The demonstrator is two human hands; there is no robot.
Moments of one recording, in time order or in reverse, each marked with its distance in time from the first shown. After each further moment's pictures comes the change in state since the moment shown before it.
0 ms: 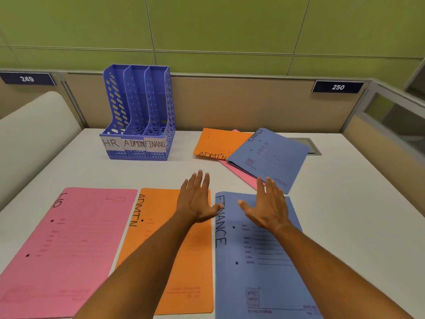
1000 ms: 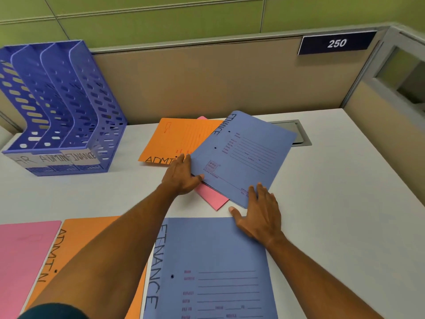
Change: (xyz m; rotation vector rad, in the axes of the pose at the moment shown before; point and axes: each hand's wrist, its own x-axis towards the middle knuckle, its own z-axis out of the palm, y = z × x) left_hand 0.219 0.076 0.046 -0.201 -0.165 -0.130; right_hand 0.118 0.144 0.061 0.039 -0.185 0.037
